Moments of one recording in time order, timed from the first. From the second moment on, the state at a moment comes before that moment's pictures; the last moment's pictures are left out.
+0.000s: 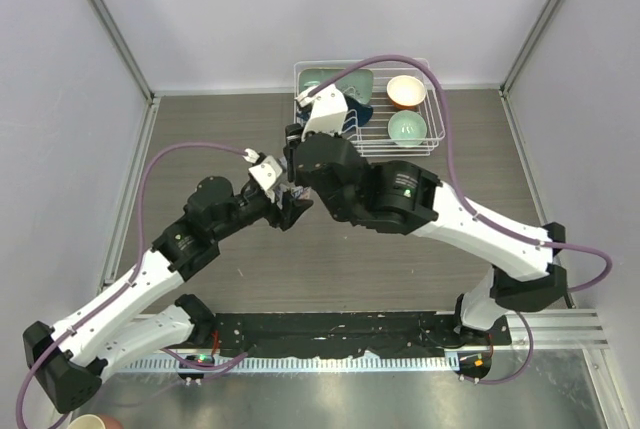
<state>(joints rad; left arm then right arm) -0.73 0.85 0.77 -0.06 0.22 0.04 1.26 1.56 1.94 -0.74 0.78 0.42</state>
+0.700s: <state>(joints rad) -0.74 0.77 0.73 0.05 0.33 -0.03 1.29 1.36 1.92 -0.68 0.64 0.35</state>
